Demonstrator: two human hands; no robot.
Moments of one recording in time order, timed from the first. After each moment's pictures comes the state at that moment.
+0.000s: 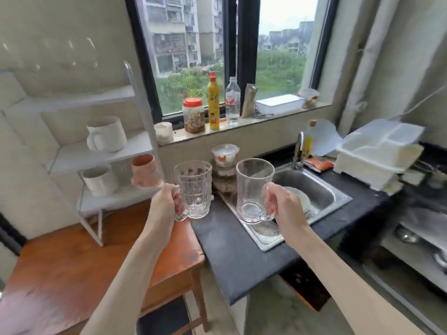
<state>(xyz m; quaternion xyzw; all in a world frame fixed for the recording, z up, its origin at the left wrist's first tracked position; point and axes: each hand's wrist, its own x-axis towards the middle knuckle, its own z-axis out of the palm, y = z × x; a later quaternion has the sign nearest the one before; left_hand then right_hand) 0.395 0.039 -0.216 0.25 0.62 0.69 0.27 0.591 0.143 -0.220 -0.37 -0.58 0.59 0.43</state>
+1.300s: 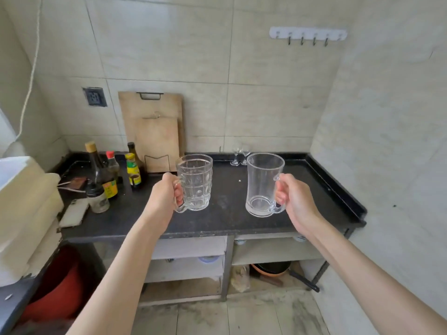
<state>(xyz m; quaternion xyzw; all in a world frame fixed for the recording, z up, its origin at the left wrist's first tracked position) 1.245 0.551 -0.224 0.50 0.41 0.35 0.67 1.430 0.386 -0.209 -0.67 -0.23 0.25 0.66</state>
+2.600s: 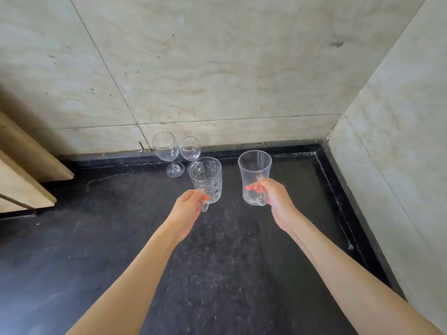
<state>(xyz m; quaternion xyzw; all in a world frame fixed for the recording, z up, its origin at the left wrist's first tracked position) 1.802 0.795 -0.425 0.47 0.50 0.15 0.71 1.975 0.693 -0.408 -0.73 -0.13 0.45 0.50</state>
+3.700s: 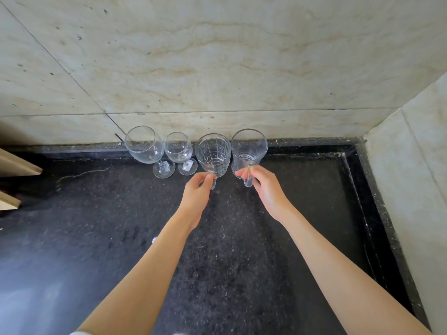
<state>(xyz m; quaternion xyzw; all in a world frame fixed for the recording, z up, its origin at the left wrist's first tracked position) 1.888 0.857 -0.503 0.50 0.54 0.17 0.65 2.035 0.781 -0.492 -0.66 -0.24 0.49 0.51</state>
